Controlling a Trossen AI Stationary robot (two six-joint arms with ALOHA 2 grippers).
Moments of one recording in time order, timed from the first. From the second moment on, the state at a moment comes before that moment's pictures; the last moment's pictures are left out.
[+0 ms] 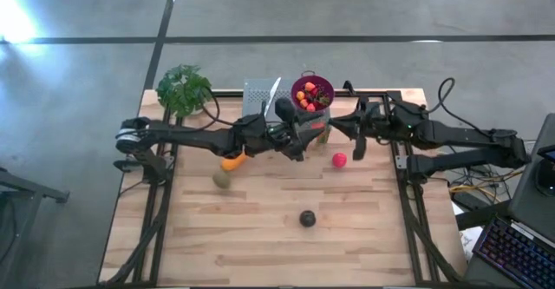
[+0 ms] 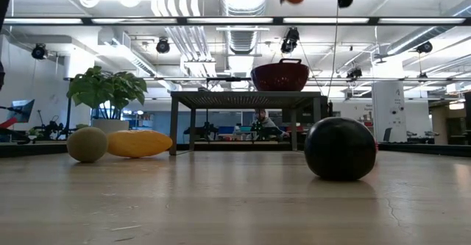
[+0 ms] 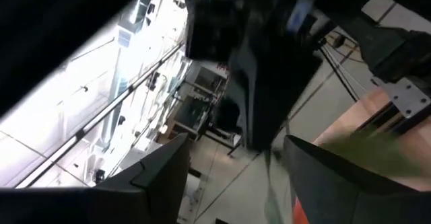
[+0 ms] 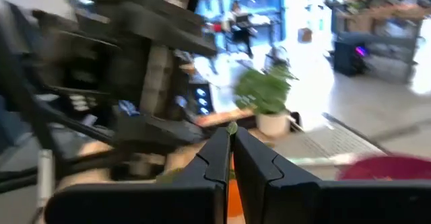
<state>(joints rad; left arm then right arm) -0.01 1.68 1.36 0.52 -0.31 1.12 -0.13 0.85 0.77 0.06 0.05 0.20</state>
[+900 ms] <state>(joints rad) -0.10 1.68 1.35 0.52 -0.34 1.07 -0.57 1.16 1.15 -0.39 -0.14 0.03</state>
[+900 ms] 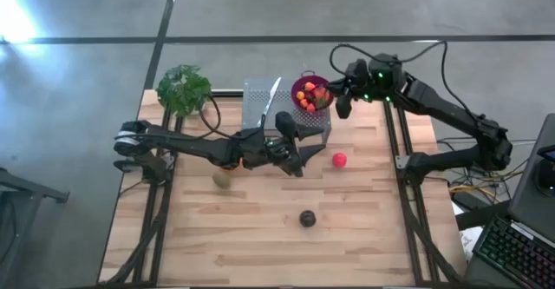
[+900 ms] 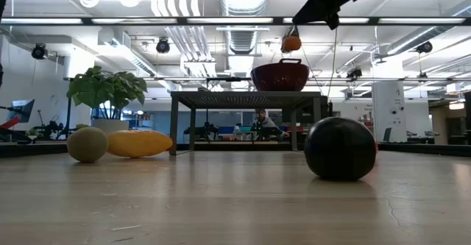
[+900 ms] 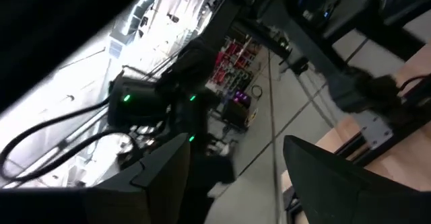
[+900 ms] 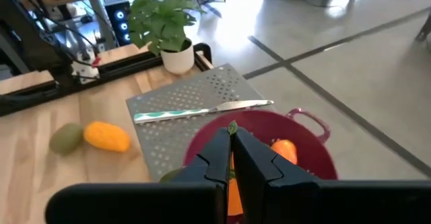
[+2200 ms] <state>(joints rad) -0.08 1.40 1.13 0.44 -0.08 0.60 -0.72 1.35 1.17 -0.36 -0.21 -0.06</state>
